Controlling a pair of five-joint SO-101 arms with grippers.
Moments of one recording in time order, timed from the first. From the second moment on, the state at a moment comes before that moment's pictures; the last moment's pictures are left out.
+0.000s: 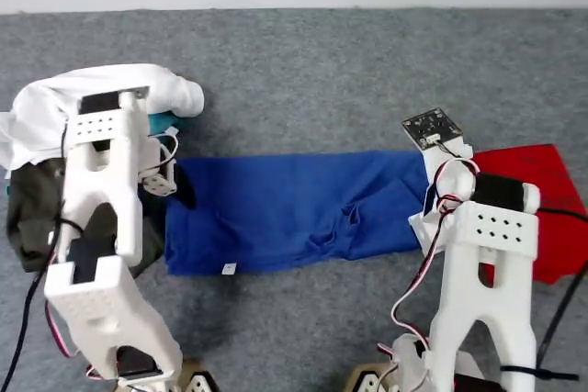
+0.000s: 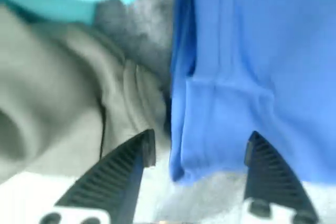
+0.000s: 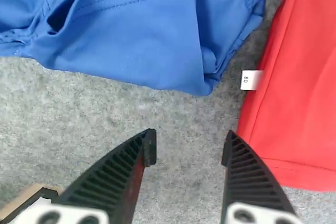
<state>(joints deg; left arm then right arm) -13.6 20.4 -3.4 98.2 5.1 9.1 -29.5 34.5 82.9 32.5</state>
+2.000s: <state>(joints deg) -10.9 30.2 -4.7 97.0 7.0 9.2 -29.7 39.9 79.7 32.5</state>
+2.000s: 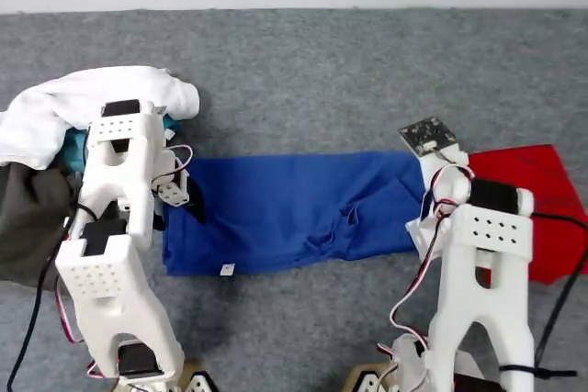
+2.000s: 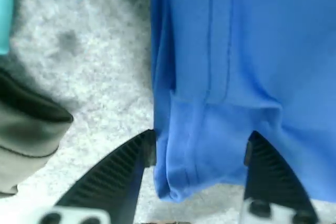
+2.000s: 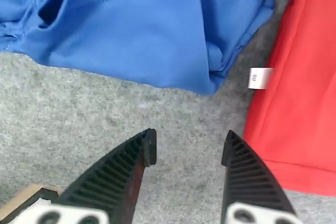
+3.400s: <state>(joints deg) -26.0 30.6 -16.1 99.2 -5.9 9.2 -29.7 42.5 79.1 32.5</state>
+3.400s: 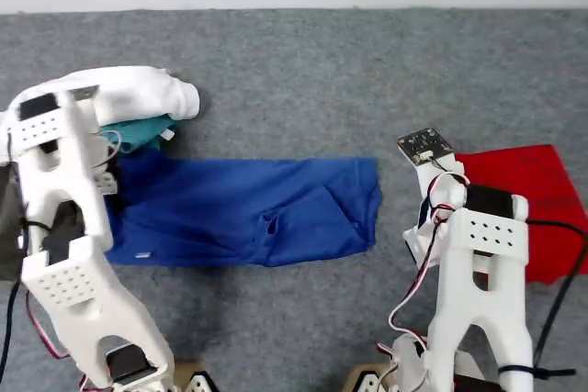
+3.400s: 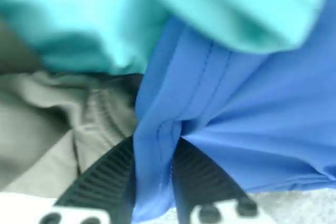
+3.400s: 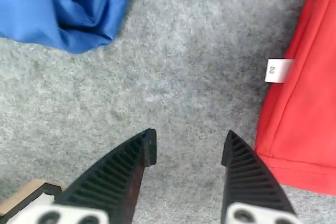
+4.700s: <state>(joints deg) 24.2 17.2 -12.6 95.5 -1.7 9.2 -29.8 43.1 79.1 32.3</state>
